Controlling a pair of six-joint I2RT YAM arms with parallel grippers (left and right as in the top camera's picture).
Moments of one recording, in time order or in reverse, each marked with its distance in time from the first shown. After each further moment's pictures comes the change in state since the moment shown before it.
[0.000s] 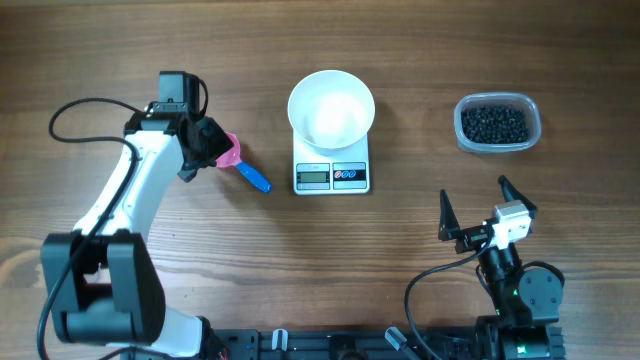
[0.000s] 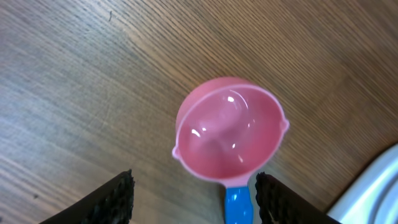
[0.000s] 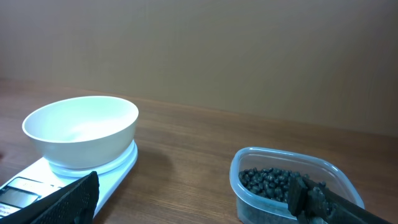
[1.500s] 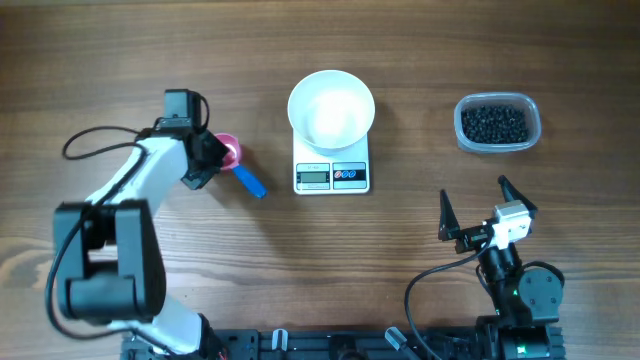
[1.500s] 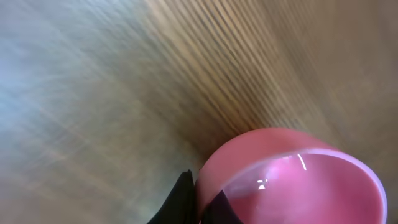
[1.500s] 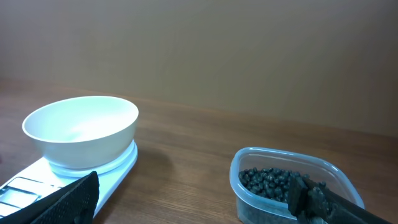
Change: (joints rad) left arm 0.046 0.074 -0.122 0.185 0.045 -0.169; right arm 0.000 0.000 0.000 0.000 0.000 0.000
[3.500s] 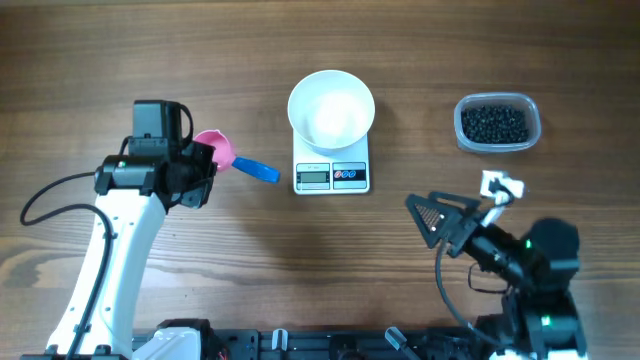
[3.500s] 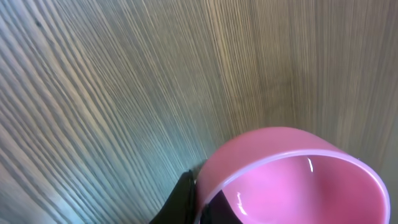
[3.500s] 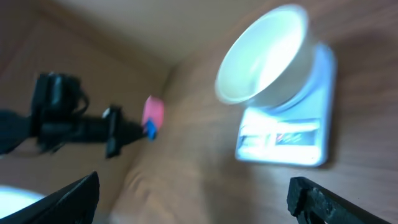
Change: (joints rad) left arm -0.047 -0.434 0.000 -0.315 0.108 -0.433; right arm 0.000 0.488 0.362 -0.188 -0.626 0.790
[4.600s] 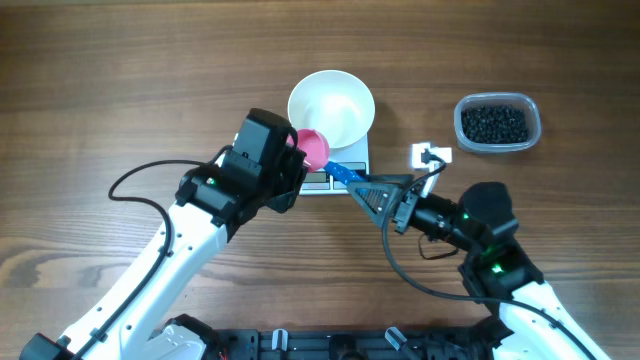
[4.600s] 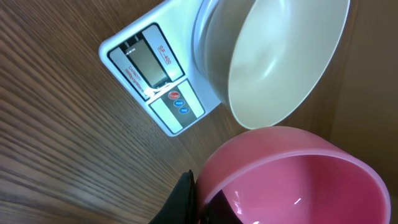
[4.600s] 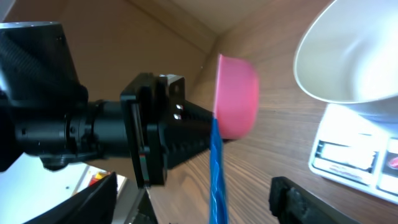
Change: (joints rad) left arm -0.491 -0.010 0.000 0.213 0.015 -0.330; right arm 0.400 0.440 0.025 0.571 0.177 0.168
